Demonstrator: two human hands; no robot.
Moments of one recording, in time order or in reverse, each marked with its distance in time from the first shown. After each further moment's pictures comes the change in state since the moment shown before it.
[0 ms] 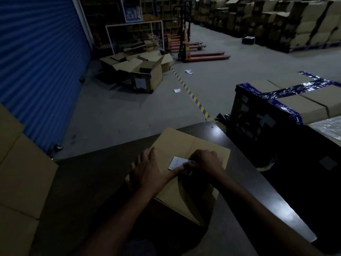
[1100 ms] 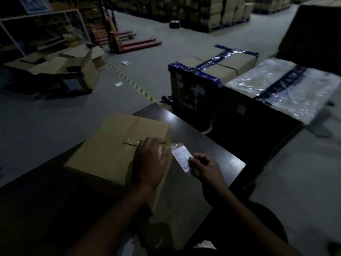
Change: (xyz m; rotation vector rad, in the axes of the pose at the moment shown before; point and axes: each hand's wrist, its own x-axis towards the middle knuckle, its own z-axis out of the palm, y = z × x) left_hand -0.082 0.100 0.041 -0.348 0.171 0.655; right_hand -0.180 0.083 0.028 1.431 0.531 0.500
